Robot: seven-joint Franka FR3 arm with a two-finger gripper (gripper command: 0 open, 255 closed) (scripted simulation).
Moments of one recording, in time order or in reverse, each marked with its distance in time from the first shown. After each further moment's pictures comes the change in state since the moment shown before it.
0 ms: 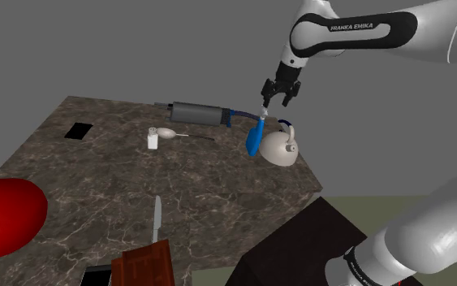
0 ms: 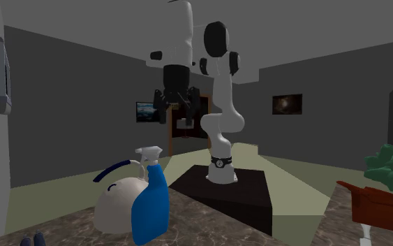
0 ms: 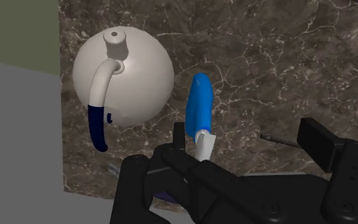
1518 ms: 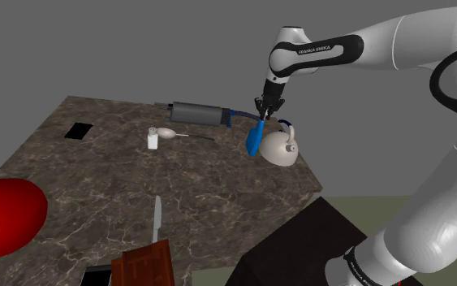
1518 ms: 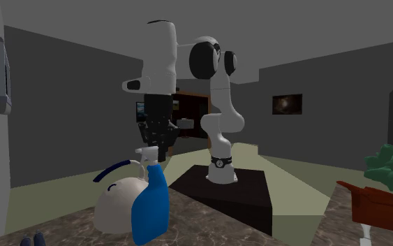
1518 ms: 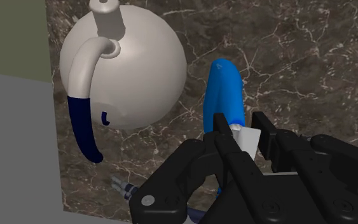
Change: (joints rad) arm -0.016 0.232 -0.016 0.090 -0.044 0.091 0.050
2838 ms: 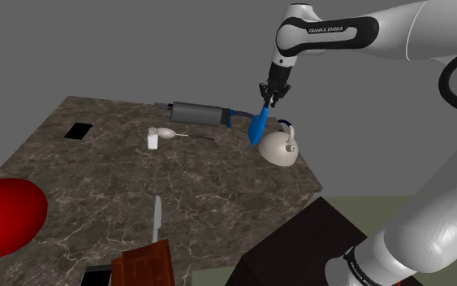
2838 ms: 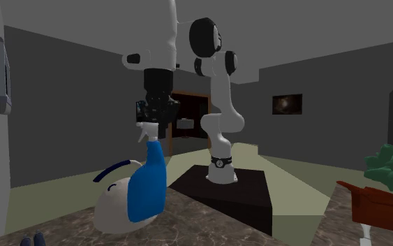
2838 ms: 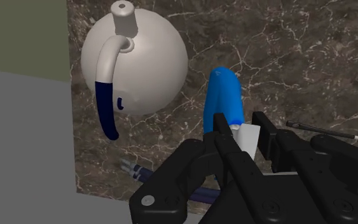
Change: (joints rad) arm 0.001 -0.036 0.001 0.114 0.005 -0.149 -0.008
